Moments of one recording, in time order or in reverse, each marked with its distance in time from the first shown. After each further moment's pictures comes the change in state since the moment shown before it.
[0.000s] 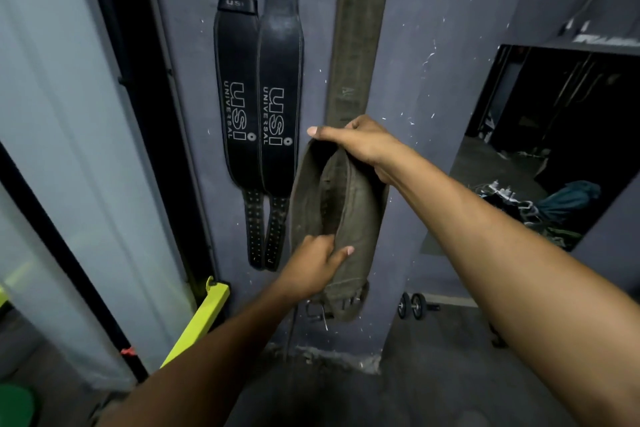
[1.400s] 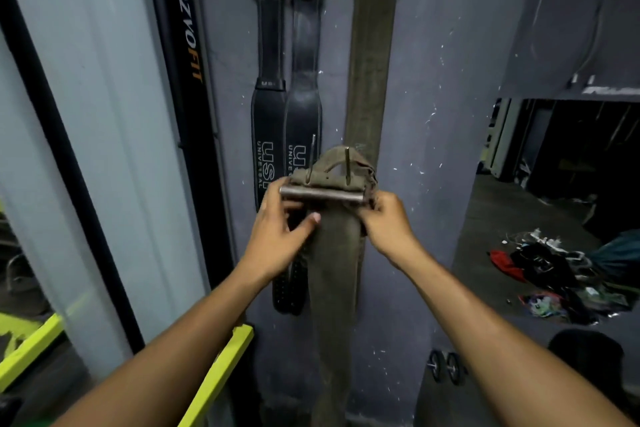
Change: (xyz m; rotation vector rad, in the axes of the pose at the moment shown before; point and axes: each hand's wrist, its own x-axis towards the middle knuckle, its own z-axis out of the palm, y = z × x) left_hand -0.024 0.055 -0.123 -0.203 0.508 0.131; right_hand -0.036 0.056 0.007 0.394 0.055 -0.490
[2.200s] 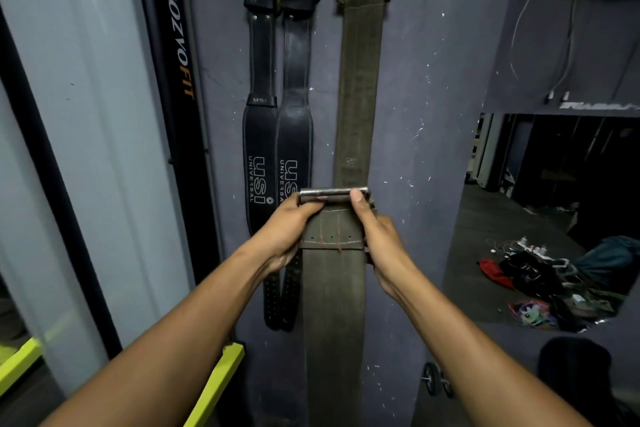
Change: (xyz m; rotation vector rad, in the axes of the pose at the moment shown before) left_hand 0.039 0.045 0.016 -0.671 -0.275 -0.408; right_hand -0.031 -0.046 0.002 0.346 0.030 0.340
